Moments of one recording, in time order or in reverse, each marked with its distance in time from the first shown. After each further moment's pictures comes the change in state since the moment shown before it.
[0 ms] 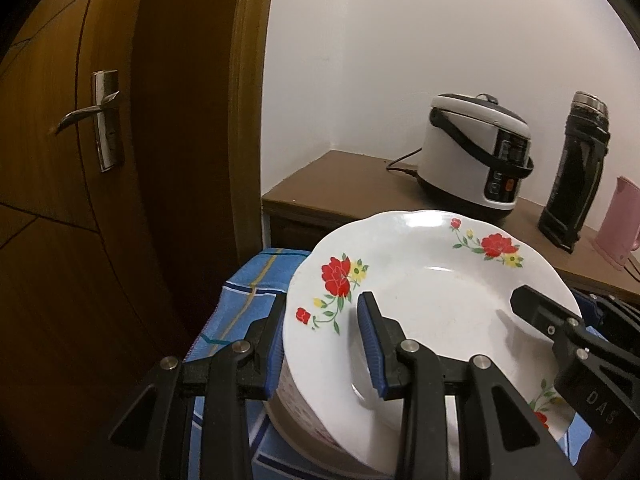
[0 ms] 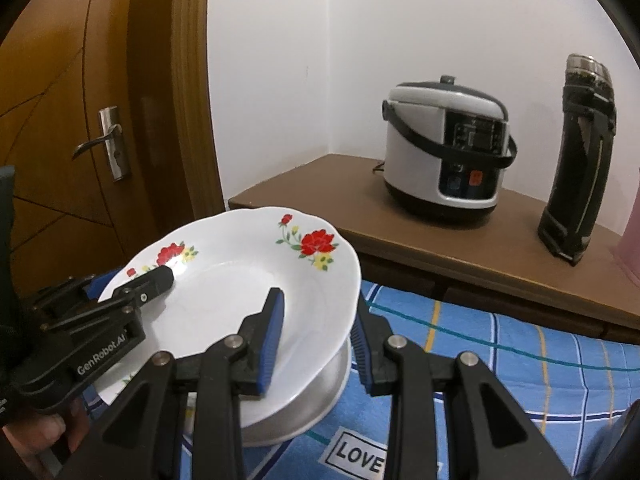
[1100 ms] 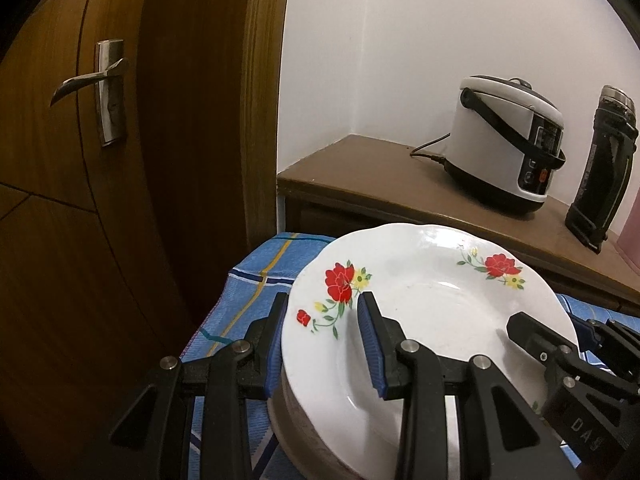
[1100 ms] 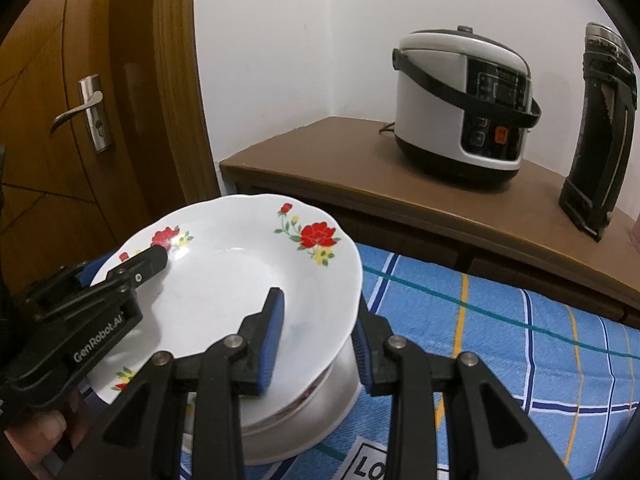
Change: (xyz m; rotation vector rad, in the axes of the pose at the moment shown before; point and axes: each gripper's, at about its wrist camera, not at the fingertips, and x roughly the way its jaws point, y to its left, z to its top) left arm 0.038 0.009 -0.011 -0.029 0.033 0.047; right arm 0.046 0.004 -0.013 0.013 0.103 -0.004
